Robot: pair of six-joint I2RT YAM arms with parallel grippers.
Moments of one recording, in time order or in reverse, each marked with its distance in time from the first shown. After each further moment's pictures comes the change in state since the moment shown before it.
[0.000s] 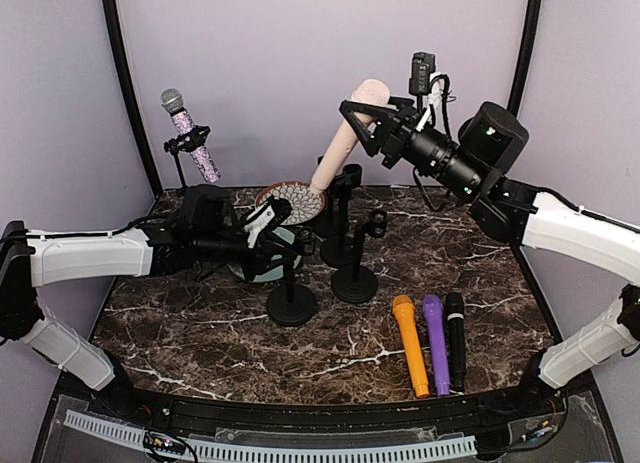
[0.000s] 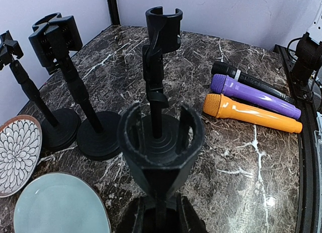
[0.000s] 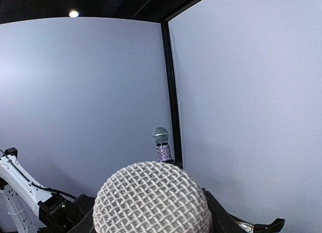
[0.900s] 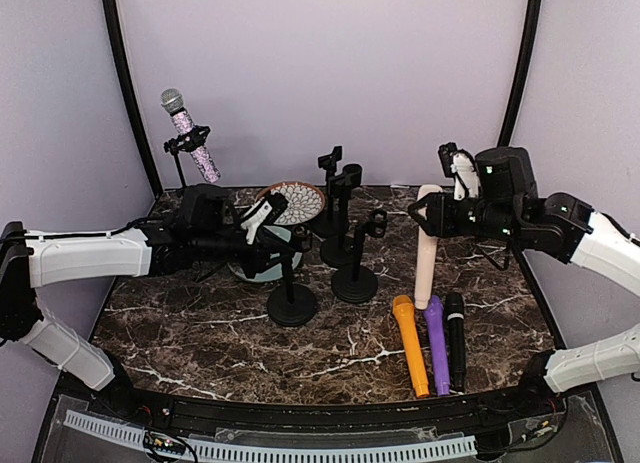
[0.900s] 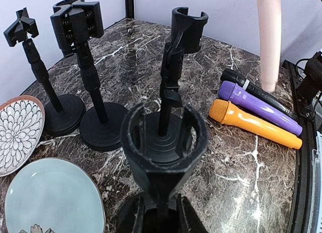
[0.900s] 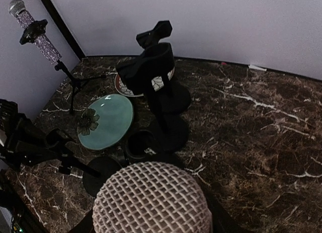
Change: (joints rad) left arm 0.000 -0.010 0.001 0.000 -0.034 -0.137; right arm -0.073 -0.273 -0.118 -0.951 0.369 0.235
